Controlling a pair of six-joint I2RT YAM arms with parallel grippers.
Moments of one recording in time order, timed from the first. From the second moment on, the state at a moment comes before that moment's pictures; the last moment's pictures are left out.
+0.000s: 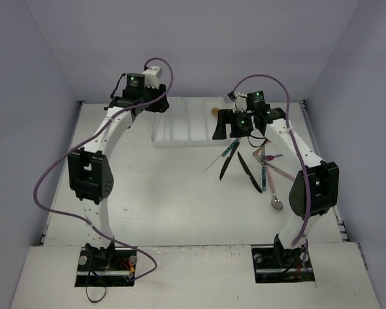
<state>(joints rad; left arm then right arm) -0.24 2.02 1.88 -0.39 0.30 -0.11 0.28 1.74 1.53 -0.64 -0.46 0.13</state>
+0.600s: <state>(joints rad) -0.68 2.09 1.87 -0.85 0.27 0.15 -0.19 1.68 1.51 -0.64 -0.44 0.14</state>
